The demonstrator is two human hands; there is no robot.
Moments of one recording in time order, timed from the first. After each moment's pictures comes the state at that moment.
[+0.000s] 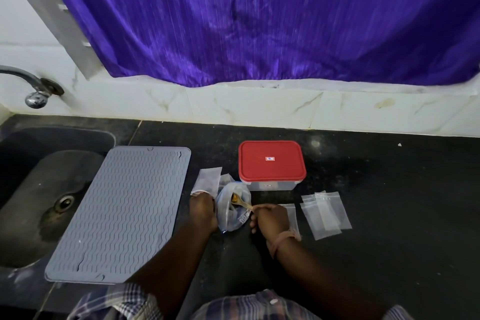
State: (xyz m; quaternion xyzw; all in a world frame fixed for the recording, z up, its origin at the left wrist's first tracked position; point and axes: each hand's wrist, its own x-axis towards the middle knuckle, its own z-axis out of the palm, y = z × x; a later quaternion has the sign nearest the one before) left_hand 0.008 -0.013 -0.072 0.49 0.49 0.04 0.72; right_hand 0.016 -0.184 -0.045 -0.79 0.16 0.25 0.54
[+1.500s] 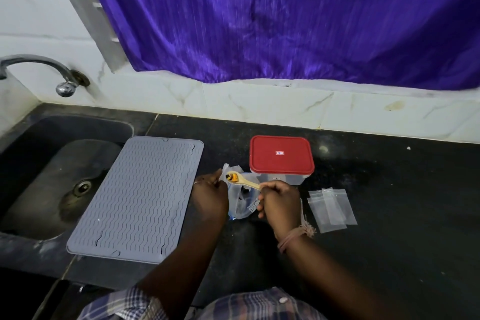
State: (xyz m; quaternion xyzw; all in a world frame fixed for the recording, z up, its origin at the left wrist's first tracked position) left_hand -0.042 -0.030 -0.025 0.80 0.36 0.18 0.45; right_hand -0.007 -0.180 0.019 -0.74 0.10 0.13 0.65
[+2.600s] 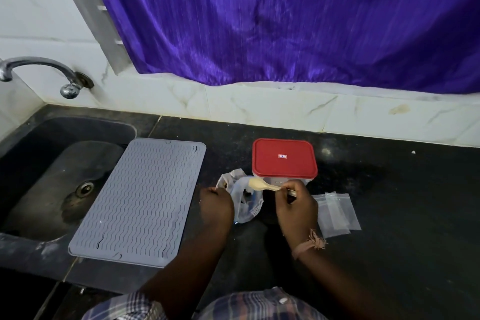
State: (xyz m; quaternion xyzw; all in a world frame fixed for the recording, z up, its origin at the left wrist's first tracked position) left_hand -0.034 -0.050 -0.012 0.65 0.55 0.11 0.52; right_hand 0.003 -0.213 -0.007 -0.85 -0.07 -0.08 0.51
